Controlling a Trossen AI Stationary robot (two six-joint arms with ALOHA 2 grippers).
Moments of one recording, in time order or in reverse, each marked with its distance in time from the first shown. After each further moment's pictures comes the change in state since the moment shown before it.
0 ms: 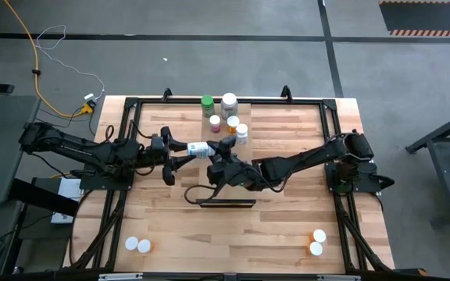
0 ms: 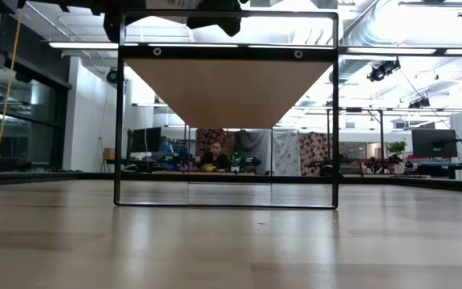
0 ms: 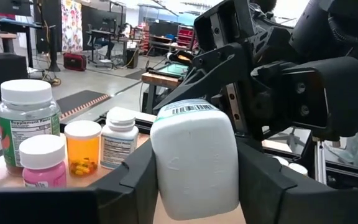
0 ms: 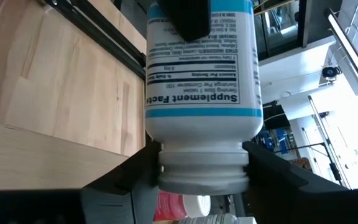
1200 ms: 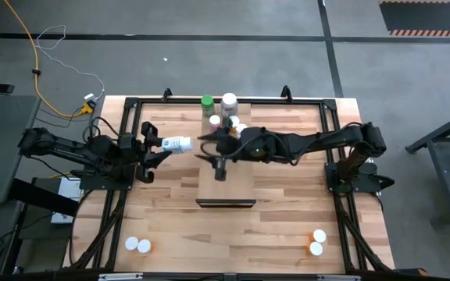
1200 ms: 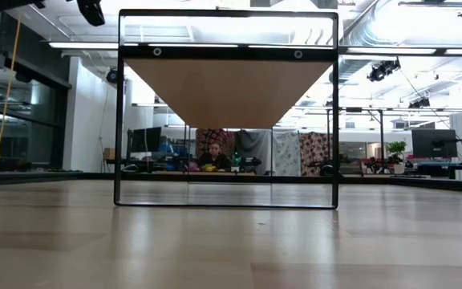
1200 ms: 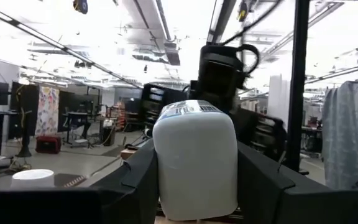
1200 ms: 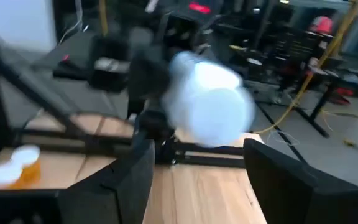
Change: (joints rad) left arm -0.014 -0.292 -0.192 0.264 0.116 0.172; right arm -0.147 -0.150 -0.001 0.073 -0.686 0.686
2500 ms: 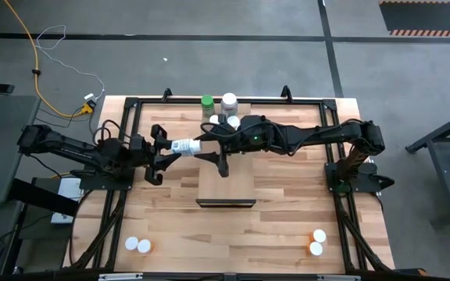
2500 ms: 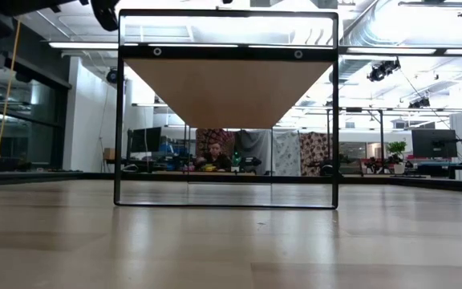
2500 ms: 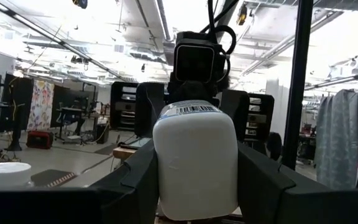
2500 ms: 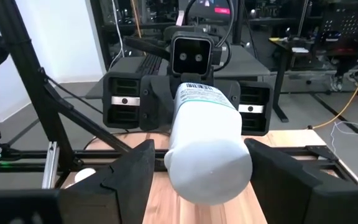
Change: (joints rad) left arm 0.026 0.211 0.001 0.217 0.009 -0.064; right arm -0.075 0.000 0.000 0.014 -0.282 0.187
